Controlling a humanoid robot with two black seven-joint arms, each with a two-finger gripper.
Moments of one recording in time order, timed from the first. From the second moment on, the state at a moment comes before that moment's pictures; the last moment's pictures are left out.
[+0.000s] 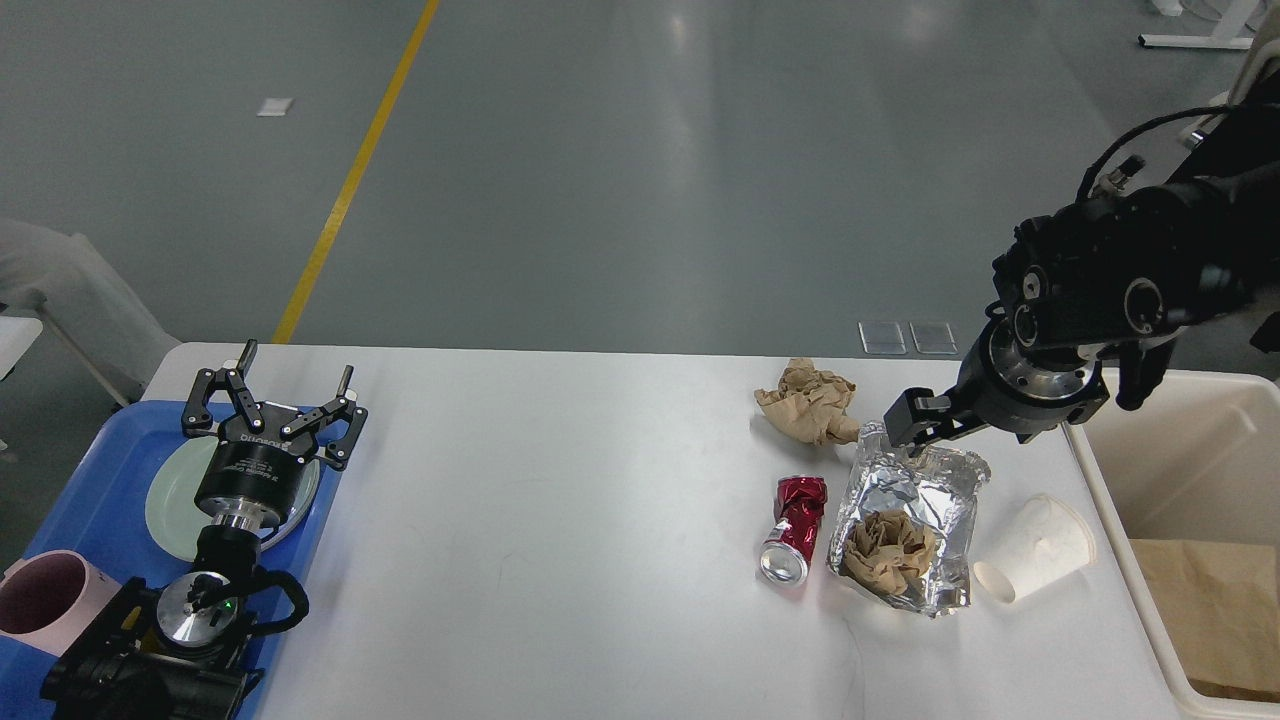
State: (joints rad) left arm -0.34 0.11 -1.47 -0.65 0.03 -0.66 -0.06; right arm 2.08 -0.13 -1.37 1.49 -0.12 0.37 -0.08
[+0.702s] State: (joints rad) left arm -0.34 0.11 -1.47 -0.65 0.03 -0.66 -0.06; right arm 1.34 0.04 -1.30 0.69 0.02 0.29 -0.13
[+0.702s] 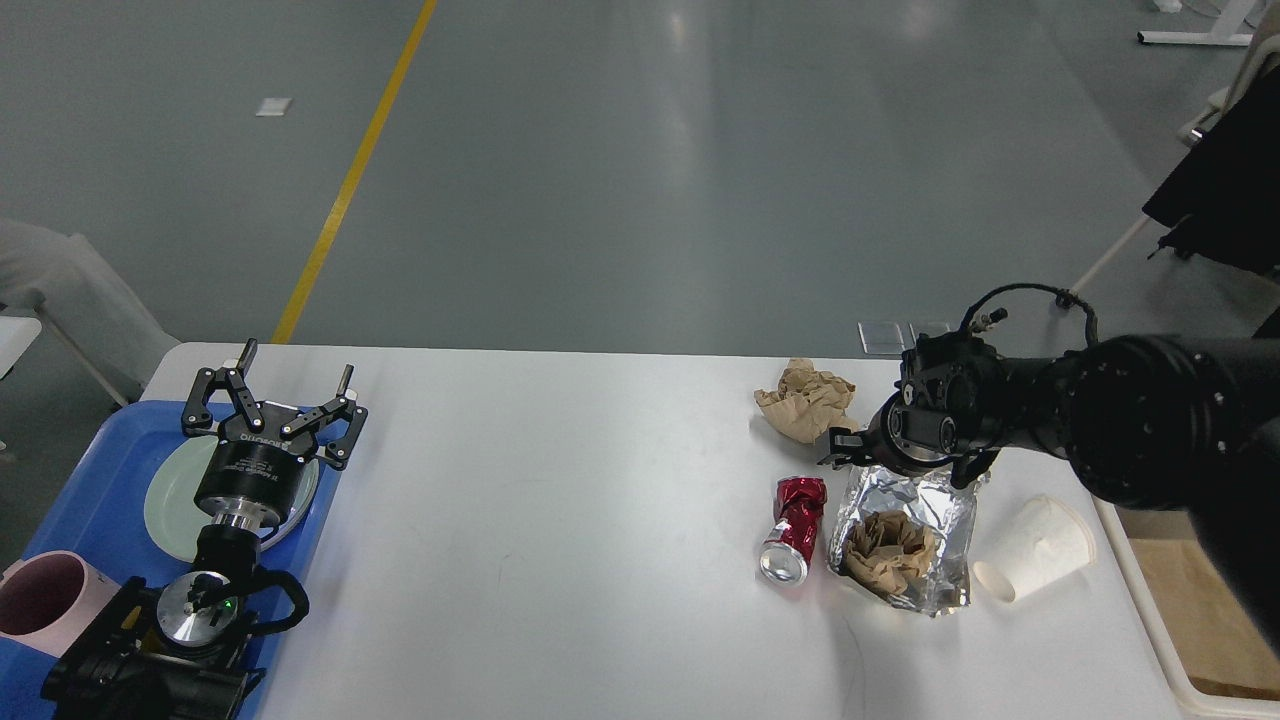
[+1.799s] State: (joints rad) left arm -0.34 0.11 -1.47 -0.65 0.03 -0.66 -0.06; right arm 1.22 0.08 -1.22 0.67 0.01 0.22 -0.19
